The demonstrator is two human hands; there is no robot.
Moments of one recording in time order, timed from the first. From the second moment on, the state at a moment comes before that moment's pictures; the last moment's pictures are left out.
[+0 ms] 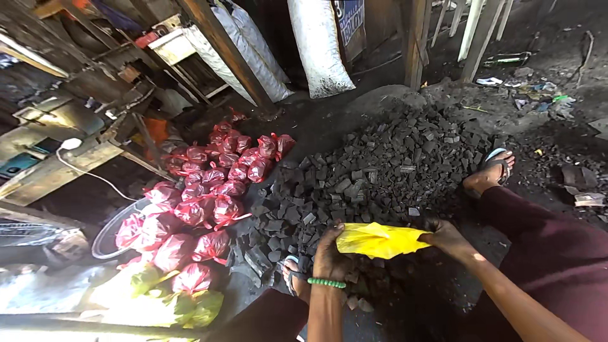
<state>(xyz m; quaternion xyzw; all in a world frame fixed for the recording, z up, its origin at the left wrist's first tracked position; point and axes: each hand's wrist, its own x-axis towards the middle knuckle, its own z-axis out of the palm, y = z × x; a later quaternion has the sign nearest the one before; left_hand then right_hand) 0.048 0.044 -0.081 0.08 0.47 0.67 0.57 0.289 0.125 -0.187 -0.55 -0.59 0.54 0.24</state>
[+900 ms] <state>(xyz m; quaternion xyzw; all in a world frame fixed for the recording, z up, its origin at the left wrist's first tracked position) -0.072 0.075 -0.039 0.50 0.76 -0.19 0.36 0.046 0.334 -0.217 -0.40 -0.87 0.24 -0.16</state>
